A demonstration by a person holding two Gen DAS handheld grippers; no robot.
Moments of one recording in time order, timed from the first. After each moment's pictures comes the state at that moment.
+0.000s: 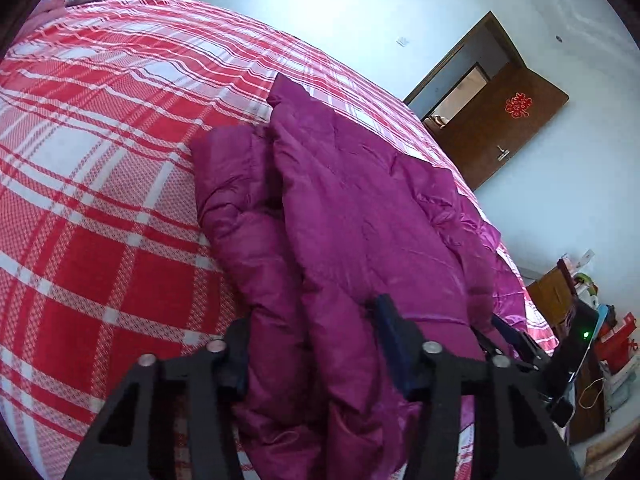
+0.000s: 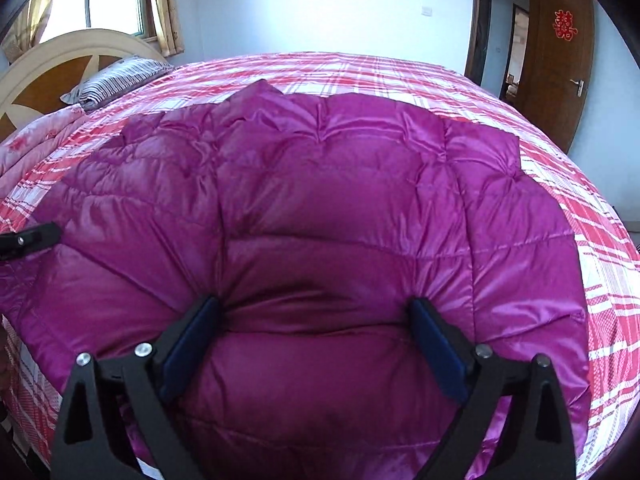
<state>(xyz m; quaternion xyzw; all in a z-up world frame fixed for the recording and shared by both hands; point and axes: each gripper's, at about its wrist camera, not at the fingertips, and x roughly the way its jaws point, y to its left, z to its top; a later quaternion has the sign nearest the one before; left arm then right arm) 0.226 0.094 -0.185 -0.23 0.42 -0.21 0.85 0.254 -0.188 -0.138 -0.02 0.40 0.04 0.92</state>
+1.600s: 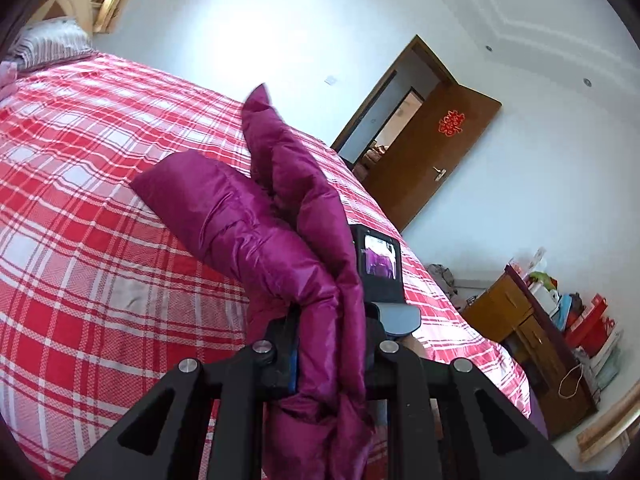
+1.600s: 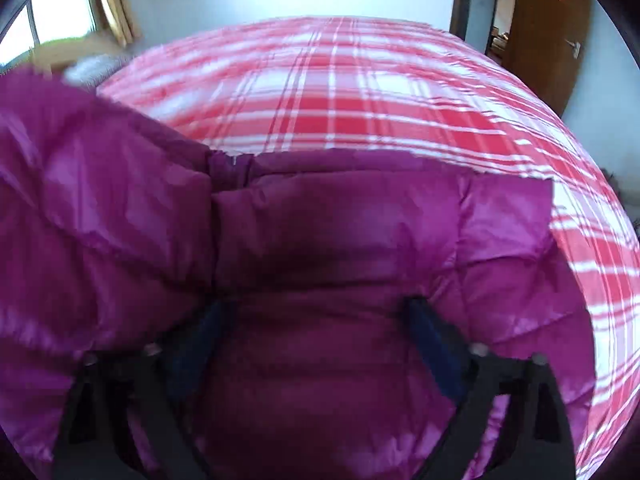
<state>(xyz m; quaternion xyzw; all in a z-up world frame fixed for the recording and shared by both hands) 0.172 0.021 -0.063 -0.22 0.31 -0.28 0.88 0.385 -0.204 -0.125 0.01 0.49 0.01 0.87</state>
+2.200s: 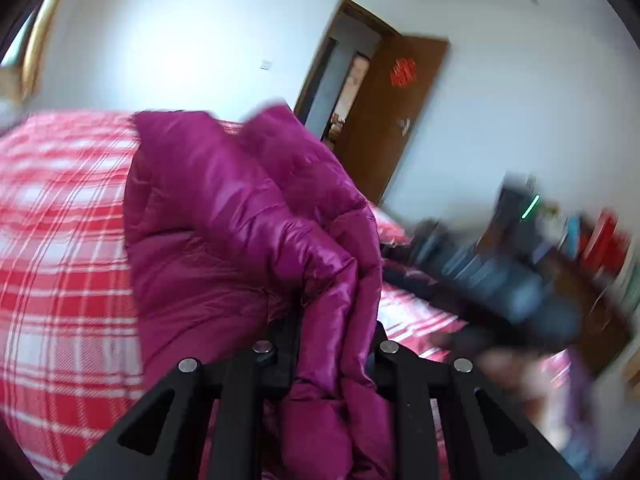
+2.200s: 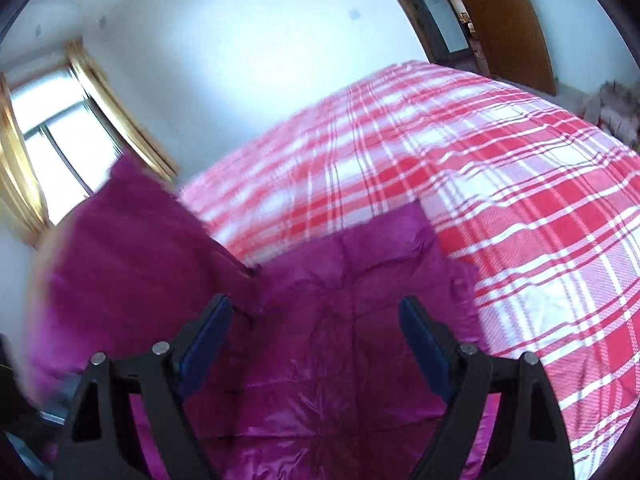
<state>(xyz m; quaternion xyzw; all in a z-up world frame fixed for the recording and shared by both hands) 0.184 -0.169 -0.074 -0.07 0.30 -0.34 0.89 0.271 -0.352 -0.050 0.26 0.32 0.09 0.91</state>
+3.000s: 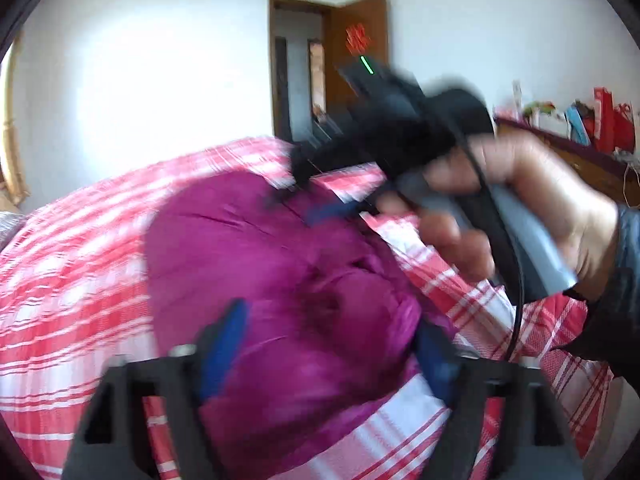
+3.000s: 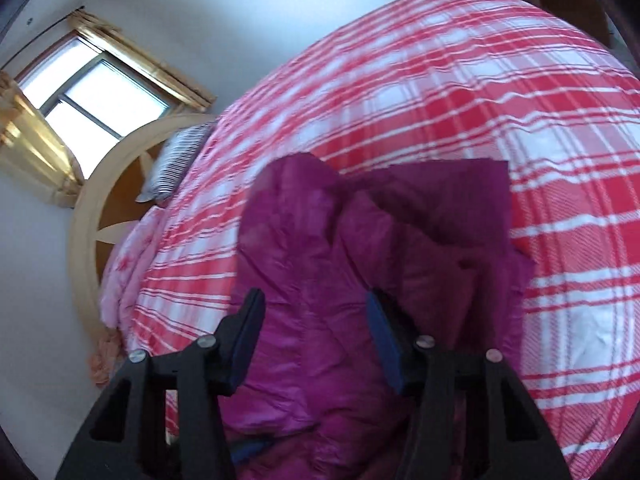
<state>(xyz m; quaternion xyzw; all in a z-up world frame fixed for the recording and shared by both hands) 0.125 -0.171 -0.112 0.09 0.22 -0.32 0.92 0.341 -0.338 -0.072 0.25 0.46 0.20 0.83</state>
